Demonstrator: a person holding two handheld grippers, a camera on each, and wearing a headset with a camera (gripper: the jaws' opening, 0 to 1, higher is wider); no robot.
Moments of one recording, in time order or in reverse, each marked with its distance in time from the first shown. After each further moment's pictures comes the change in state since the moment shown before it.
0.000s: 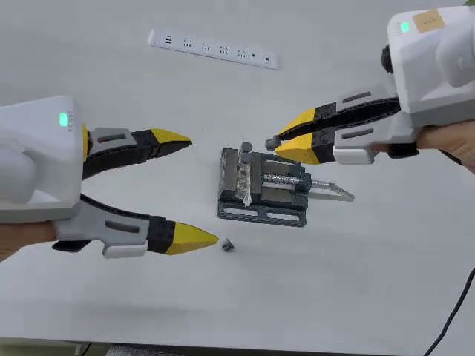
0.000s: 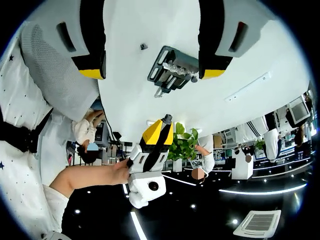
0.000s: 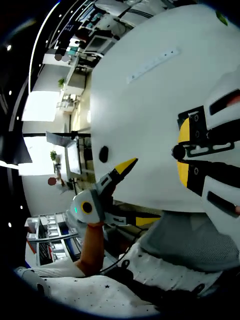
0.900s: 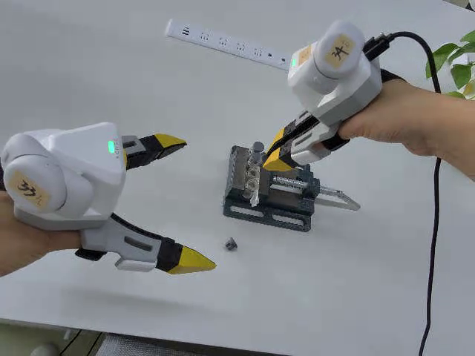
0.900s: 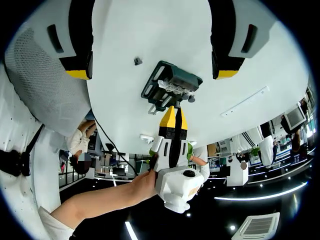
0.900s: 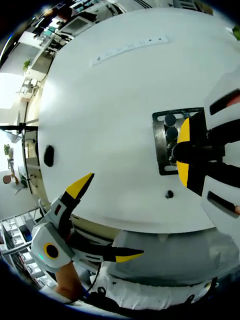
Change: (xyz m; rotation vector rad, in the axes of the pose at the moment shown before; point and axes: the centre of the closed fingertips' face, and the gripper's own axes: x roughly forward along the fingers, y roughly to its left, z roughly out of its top) left arm 0.010 0.008 -0.042 -0.015 0.068 0.056; right arm 0.078 -0.039 -0.065 -0.053 0.436 0.057
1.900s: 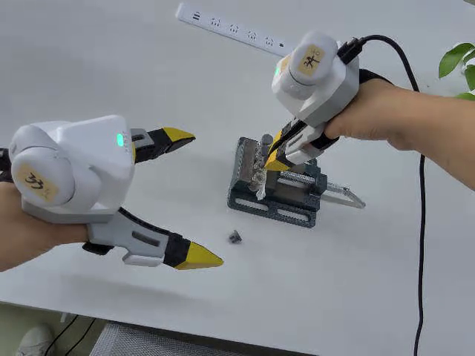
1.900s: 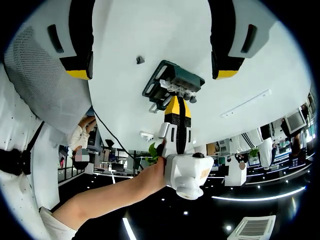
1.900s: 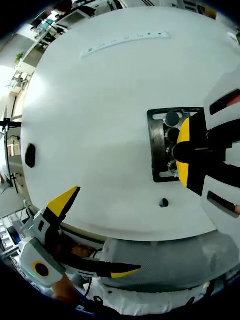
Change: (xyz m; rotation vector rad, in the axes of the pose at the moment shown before) left arm -0.001 -0.003 -0.002 -0.029 -0.033 -0.001; right arm 0.023 -0.008 -0.007 -0.011 0.119 0.015
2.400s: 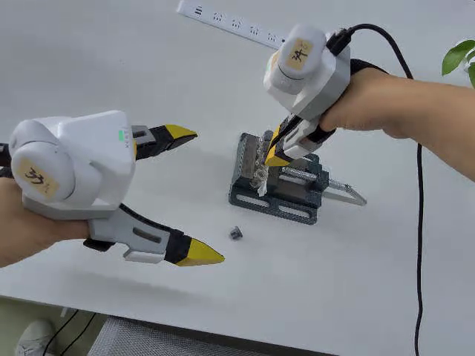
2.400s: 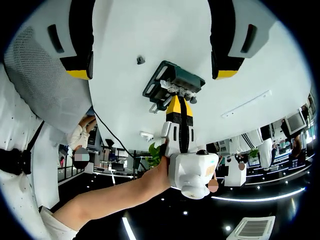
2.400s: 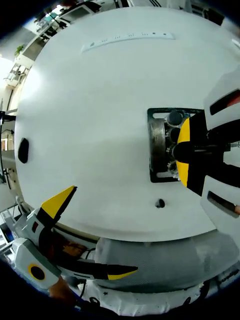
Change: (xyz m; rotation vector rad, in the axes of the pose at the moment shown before) left arm 0.000 0.001 -0.002 -0.006 -0.001 0.000; right arm 0.003 0.001 -0.001 -0.047 0.070 0.010
